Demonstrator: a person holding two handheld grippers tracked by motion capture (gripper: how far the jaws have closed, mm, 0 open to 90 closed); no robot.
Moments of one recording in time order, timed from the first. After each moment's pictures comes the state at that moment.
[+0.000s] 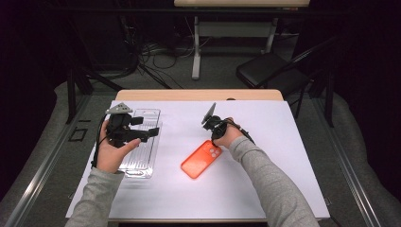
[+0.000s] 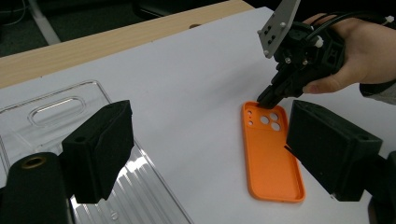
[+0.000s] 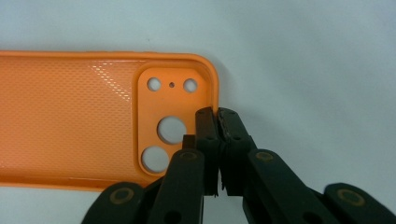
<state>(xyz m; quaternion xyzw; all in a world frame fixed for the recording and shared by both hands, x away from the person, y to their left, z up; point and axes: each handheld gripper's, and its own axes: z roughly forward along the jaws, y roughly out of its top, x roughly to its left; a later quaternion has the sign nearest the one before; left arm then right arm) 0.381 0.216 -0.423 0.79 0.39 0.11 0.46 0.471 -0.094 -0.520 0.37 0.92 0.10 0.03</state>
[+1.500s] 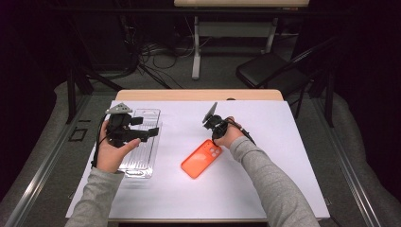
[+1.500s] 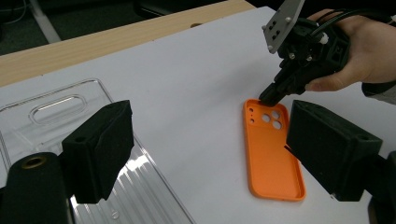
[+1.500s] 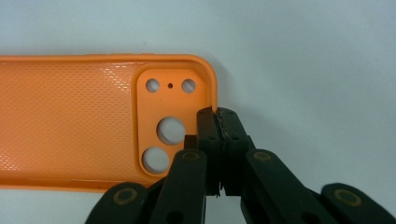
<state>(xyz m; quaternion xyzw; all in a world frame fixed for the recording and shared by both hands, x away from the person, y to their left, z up) 0.382 0.217 -0.424 0.79 0.40 0.11 0.46 0.470 -0.096 -0.518 0.38 0.92 0.11 0.04</state>
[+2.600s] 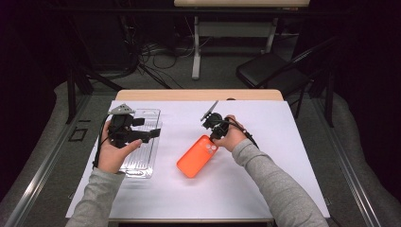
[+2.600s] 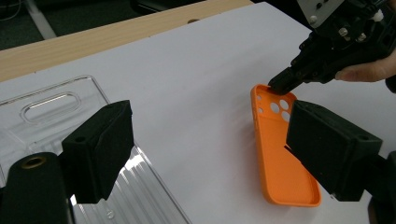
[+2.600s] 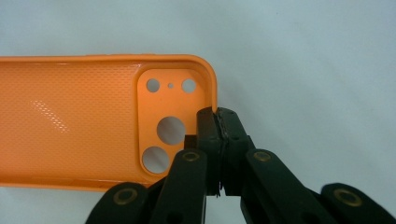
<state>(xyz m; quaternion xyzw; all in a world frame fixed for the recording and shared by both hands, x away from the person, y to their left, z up) 0.382 0.213 -0.427 0.79 0.39 0.11 0.46 0.442 -0.093 -0.483 0.35 0.91 0.18 0.09</state>
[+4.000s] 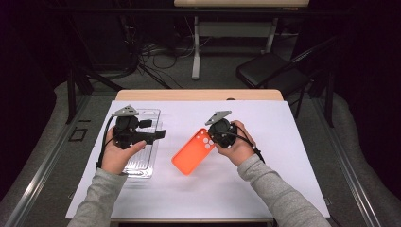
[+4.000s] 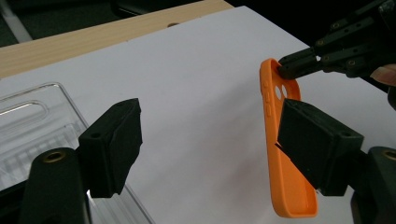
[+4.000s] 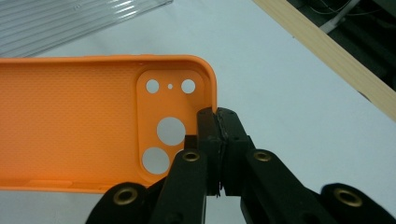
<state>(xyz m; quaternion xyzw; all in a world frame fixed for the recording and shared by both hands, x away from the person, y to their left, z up) 0.379 0.200 -0.431 0.80 0.37 0.08 0.47 0.385 -0.105 -0.453 0.31 0.87 0.31 0.22</state>
